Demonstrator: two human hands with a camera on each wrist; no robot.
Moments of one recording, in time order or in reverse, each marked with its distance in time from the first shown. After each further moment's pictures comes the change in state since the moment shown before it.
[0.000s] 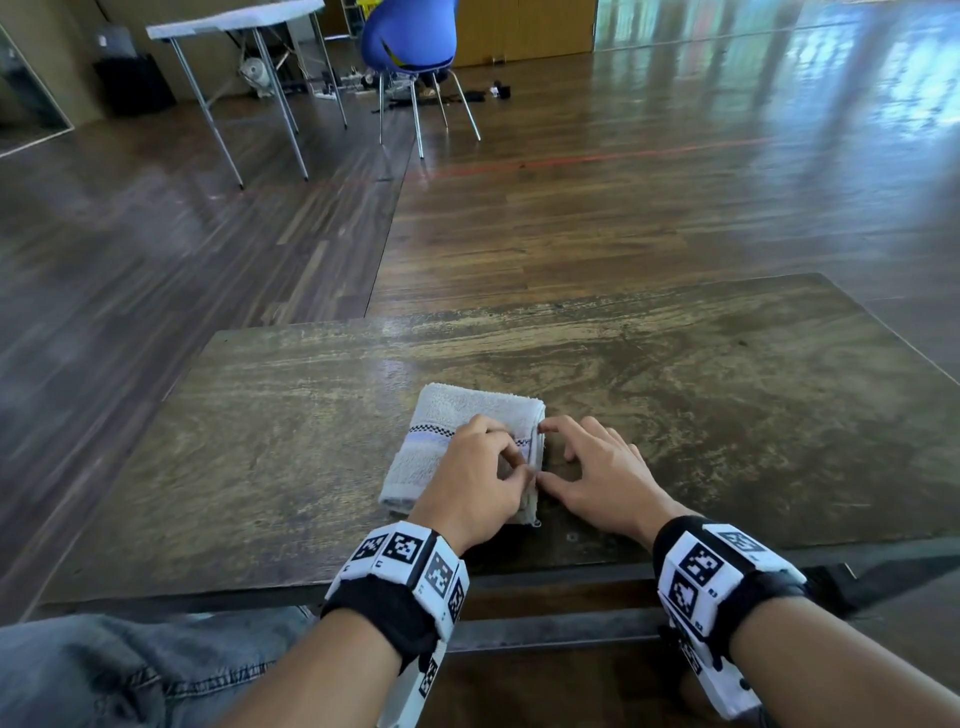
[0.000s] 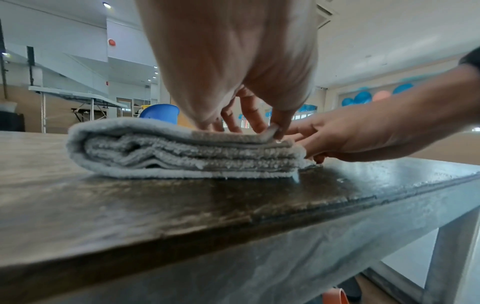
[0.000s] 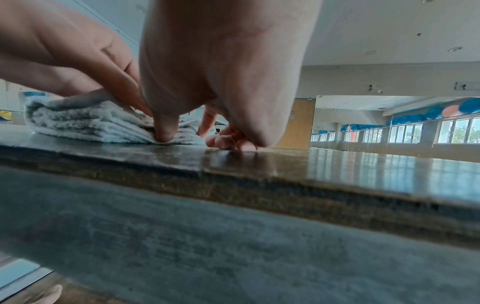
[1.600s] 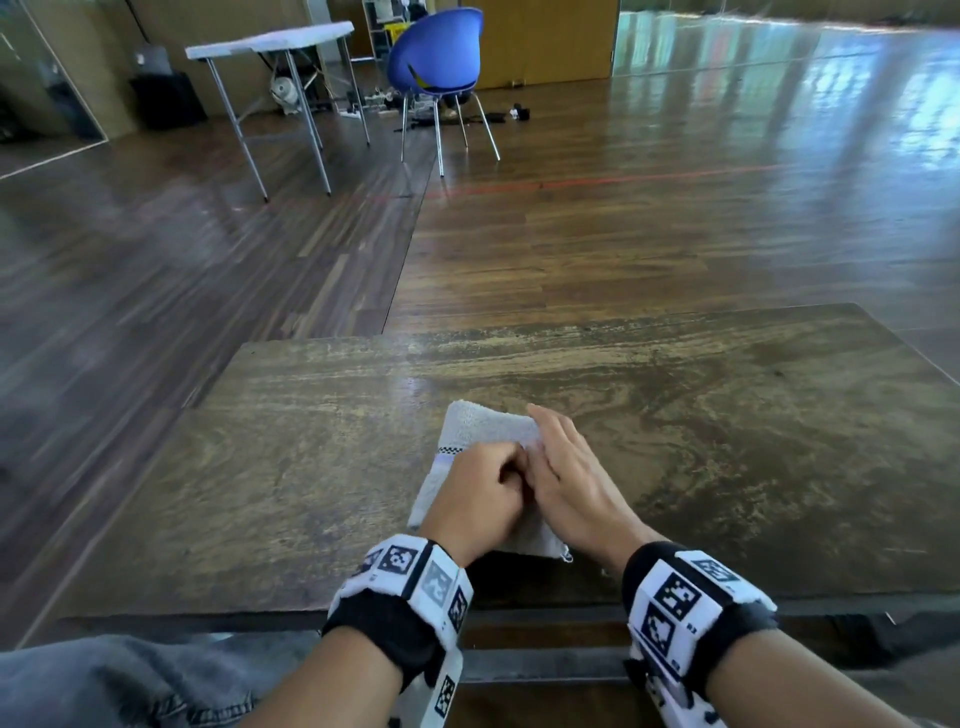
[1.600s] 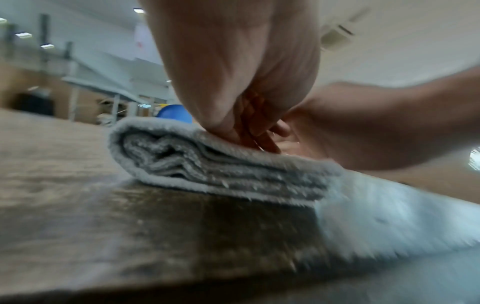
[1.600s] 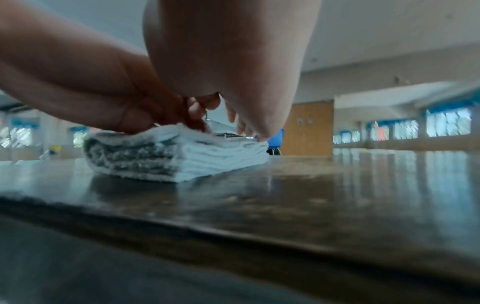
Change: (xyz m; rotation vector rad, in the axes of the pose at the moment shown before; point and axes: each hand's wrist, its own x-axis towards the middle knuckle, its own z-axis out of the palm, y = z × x) left_hand 0.004 -0.012 -0.024 -0.244 -0.027 -0.035; right_hand 0.014 -0.071 0.009 0.236 0.053 -0.114
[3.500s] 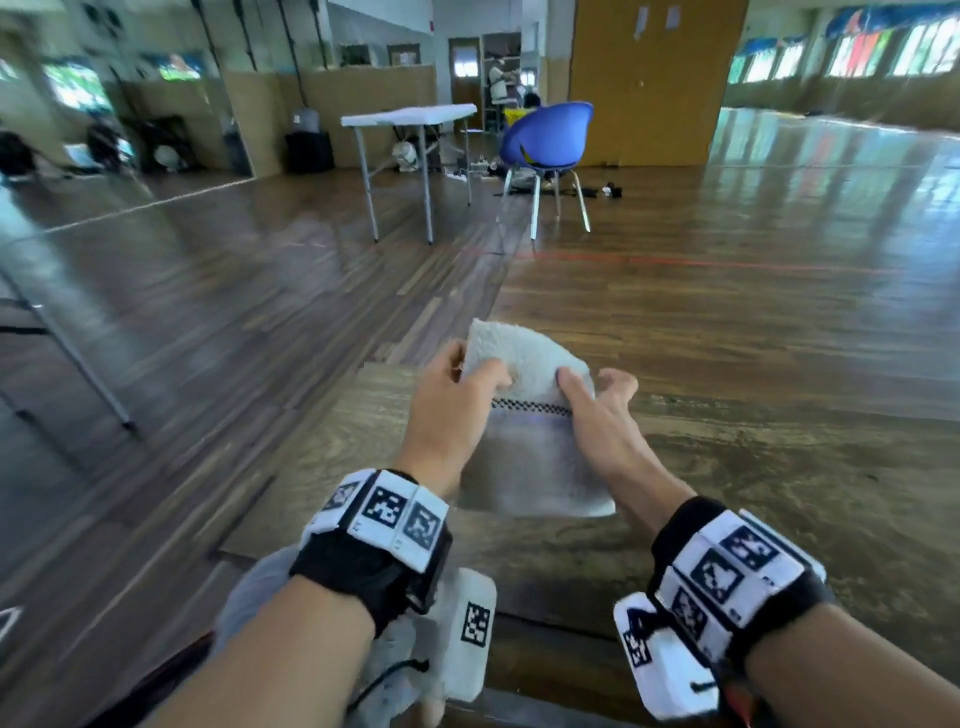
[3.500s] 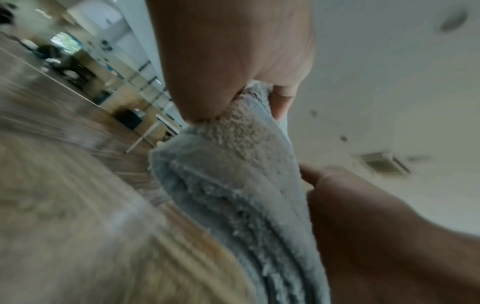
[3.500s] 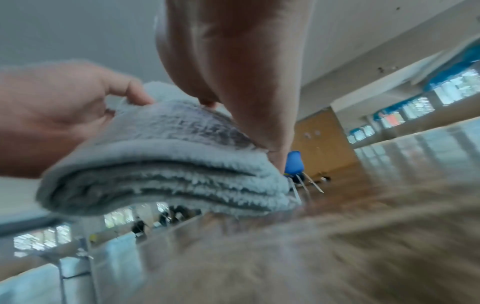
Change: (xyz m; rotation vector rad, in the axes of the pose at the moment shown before) left_hand -0.039 0.067 -0.144 -0.514 0.565 -0.117; right_hand 0.036 -0.133 -0.024 0.533 0.025 0.224
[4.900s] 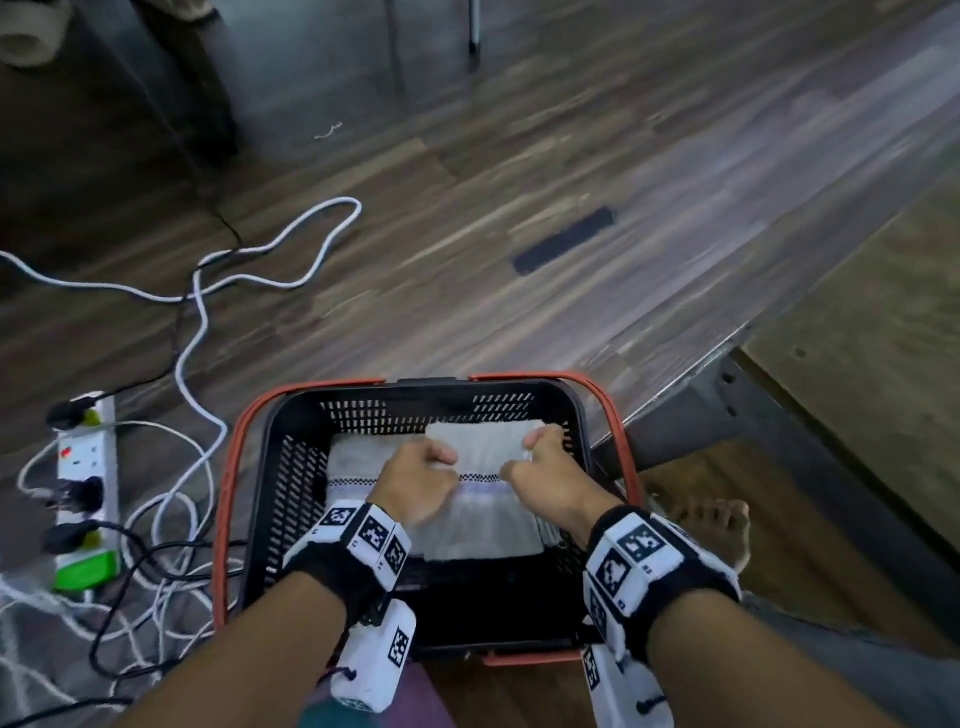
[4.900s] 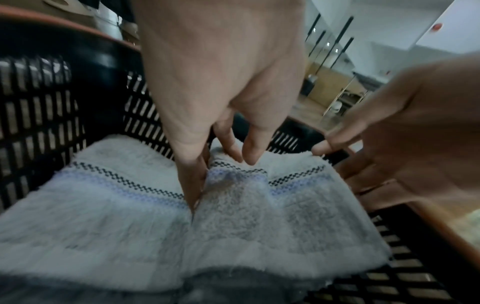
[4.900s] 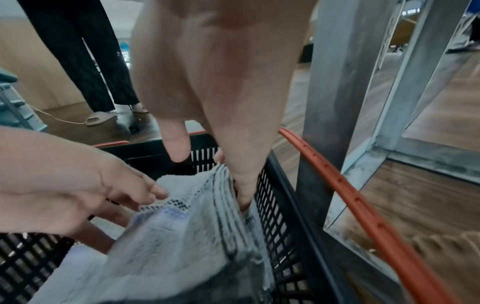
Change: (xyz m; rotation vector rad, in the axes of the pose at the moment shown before) left_hand -0.171 -0.387 -0.400 0.306 0.409 -1.018; right_hand -0.097 0.211 0.470 -0.695 -1.060 0.368
